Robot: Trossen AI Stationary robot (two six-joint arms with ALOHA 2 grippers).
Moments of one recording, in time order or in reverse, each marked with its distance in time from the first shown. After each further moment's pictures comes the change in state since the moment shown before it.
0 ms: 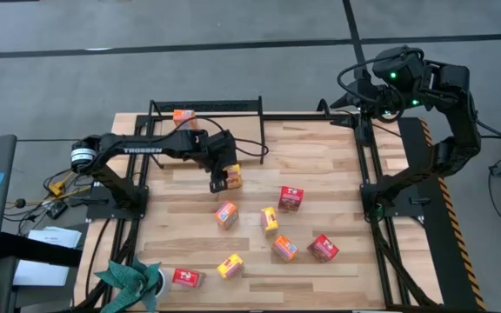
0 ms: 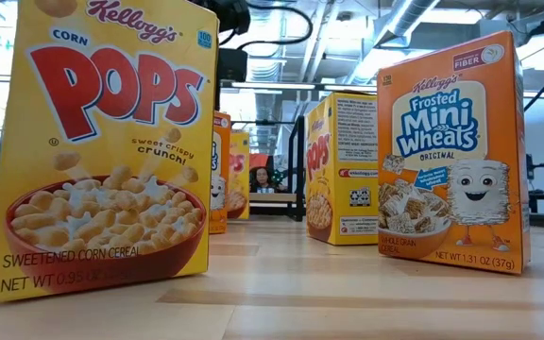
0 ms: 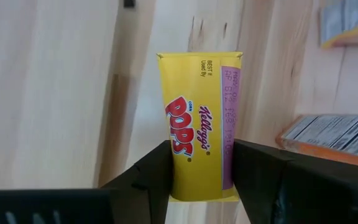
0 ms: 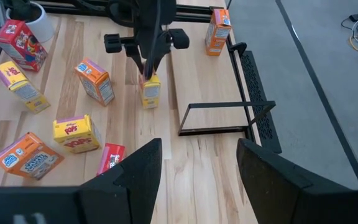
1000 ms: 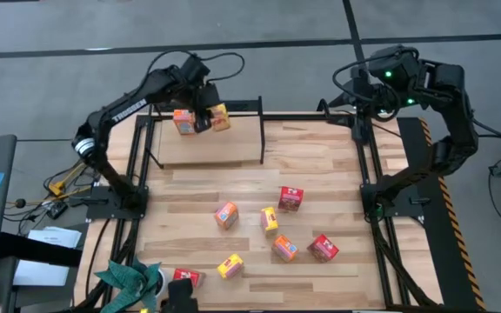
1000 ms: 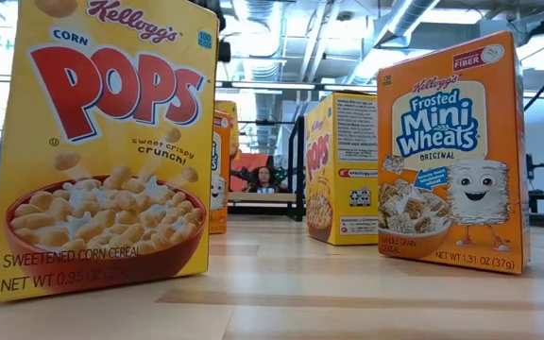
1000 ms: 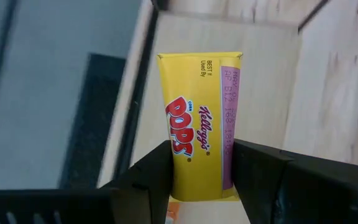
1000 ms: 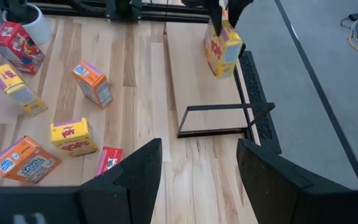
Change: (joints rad) left arm 0.511 0.071 0.413 -0.273 0.095 0.476; right arm -0.002 0.021 0.001 0.017 0.000 0.003
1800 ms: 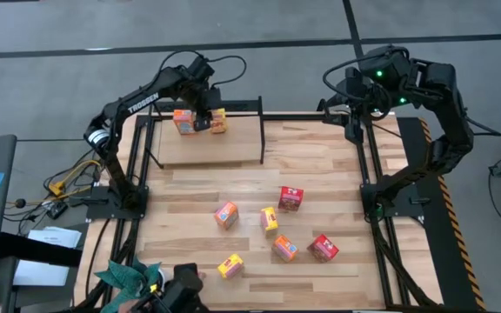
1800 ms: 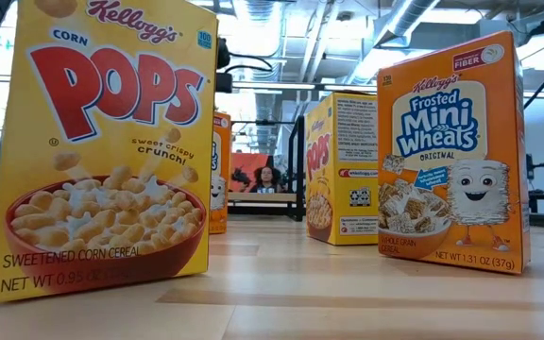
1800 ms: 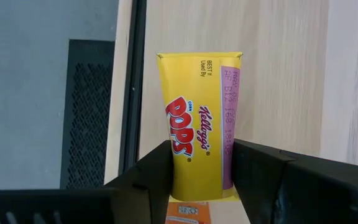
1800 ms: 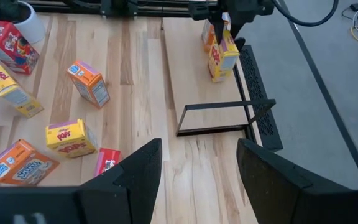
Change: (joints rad) left arm 0.077 0.125 -0.002 0.014 0.021 0.190; right arm -0.005 0.025 -0.001 0.007 0.009 0.016
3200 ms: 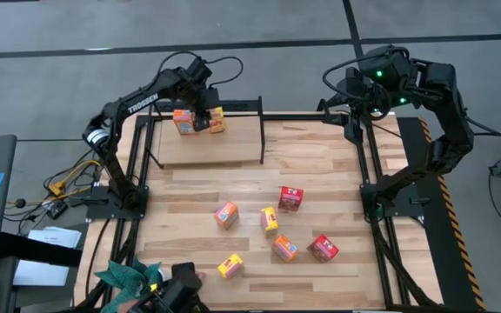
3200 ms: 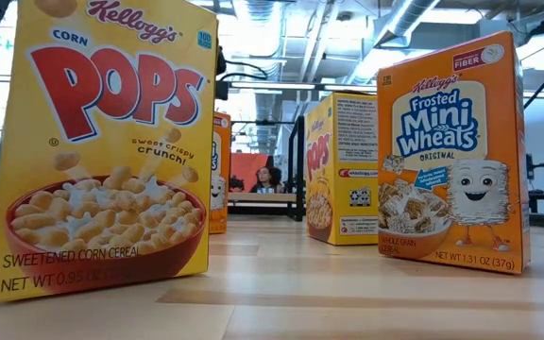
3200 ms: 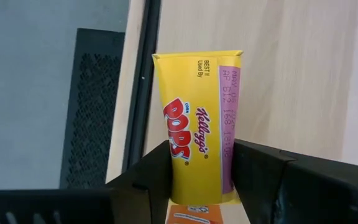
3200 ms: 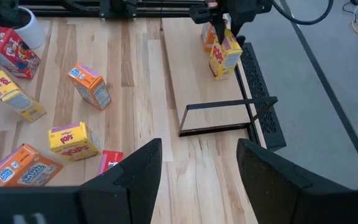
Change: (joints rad) left arm 0.015 -0.003 -0.060 0.046 -0.025 -0.015; right arm 0.000 0.000 0.000 0.000 -0.001 0.030
